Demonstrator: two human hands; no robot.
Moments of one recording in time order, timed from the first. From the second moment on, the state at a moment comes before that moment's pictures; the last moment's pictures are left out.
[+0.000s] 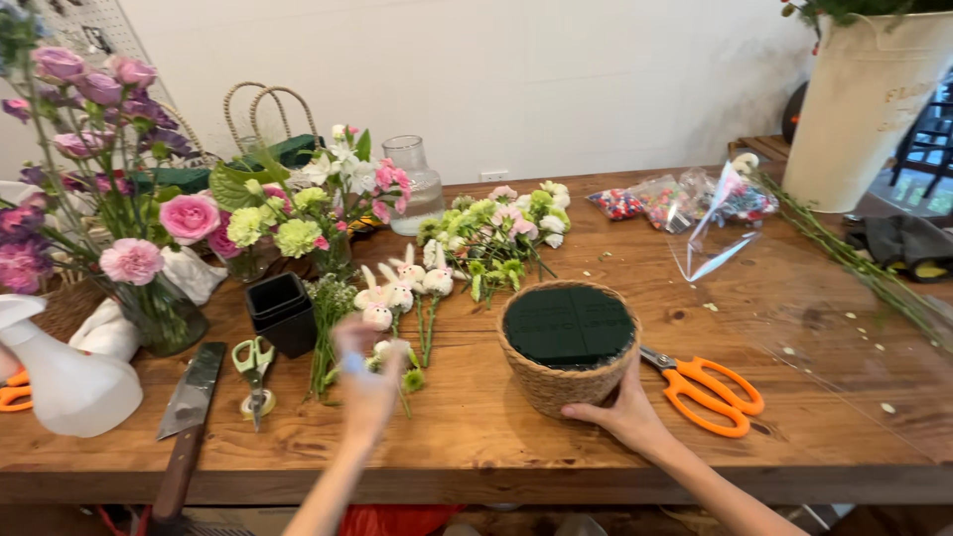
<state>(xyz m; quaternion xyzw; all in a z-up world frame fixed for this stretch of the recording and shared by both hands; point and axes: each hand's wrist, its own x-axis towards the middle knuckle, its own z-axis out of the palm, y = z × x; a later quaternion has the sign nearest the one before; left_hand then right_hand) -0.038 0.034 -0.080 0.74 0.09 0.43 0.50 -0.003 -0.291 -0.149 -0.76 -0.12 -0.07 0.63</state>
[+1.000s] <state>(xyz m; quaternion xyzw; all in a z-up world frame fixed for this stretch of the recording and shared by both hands) 0.008 -0.115 -0.124 0.76 -0.14 0.05 0.63 0.050 -0.458 -0.122 -0.98 0.02 0.16 0.13</state>
